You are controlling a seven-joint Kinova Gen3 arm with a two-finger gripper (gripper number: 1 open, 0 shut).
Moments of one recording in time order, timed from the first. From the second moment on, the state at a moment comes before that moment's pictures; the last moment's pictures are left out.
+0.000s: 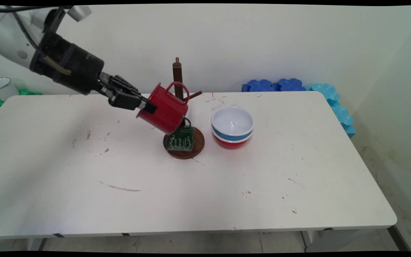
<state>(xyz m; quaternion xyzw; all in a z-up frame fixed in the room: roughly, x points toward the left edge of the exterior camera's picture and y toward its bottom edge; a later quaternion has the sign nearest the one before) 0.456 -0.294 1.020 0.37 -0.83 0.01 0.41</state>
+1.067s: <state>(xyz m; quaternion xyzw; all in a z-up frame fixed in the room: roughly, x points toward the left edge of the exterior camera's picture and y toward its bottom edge) 0.488 -0.256 1.021 0.35 -0.88 0.04 0.32</state>
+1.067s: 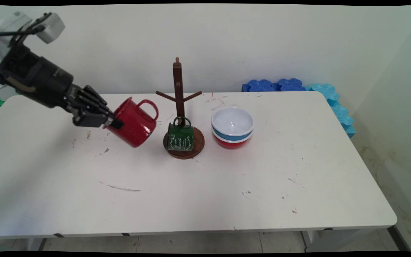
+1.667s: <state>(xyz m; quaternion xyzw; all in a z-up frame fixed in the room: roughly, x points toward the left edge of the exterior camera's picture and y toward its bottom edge) 0.515 -0.250 1.005 0.32 -0.91 0.08 0.26</state>
